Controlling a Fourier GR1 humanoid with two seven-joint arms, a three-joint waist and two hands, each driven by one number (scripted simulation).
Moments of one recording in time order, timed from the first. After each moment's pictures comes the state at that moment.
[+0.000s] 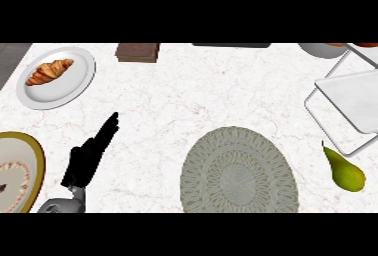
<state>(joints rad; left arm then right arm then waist) -0.05 0.14 -0.03 -1.42 -0.12 -0.12 0.04 -1.04 -1.13 -0.70 -0.14 0.08 0.31 -0.13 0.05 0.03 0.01</state>
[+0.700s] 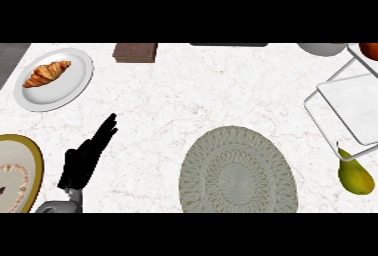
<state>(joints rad) -0.03 0.14 -0.02 -1.42 -0.11 -0.13 0.03 -0.83 -1.28 -0.75 -0.13 0.04 0.55 -0.25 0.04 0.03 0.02</state>
